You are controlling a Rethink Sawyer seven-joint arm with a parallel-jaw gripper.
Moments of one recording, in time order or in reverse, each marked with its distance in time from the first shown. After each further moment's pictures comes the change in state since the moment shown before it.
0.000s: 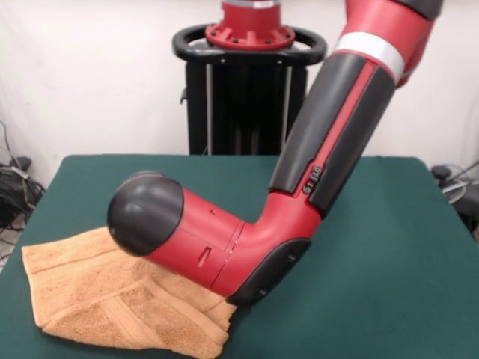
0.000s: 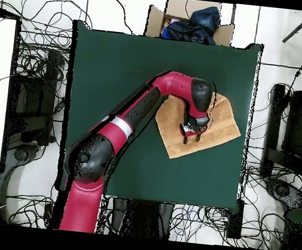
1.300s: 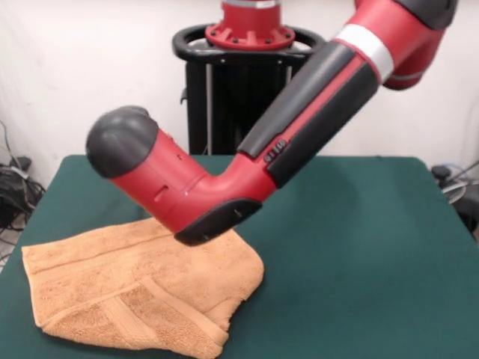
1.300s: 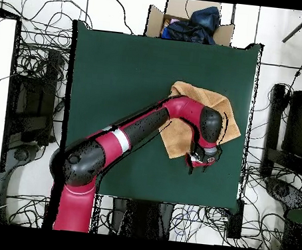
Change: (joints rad) arm 0.055 -0.015 0.057 0.295 -0.045 0.000 -0.162
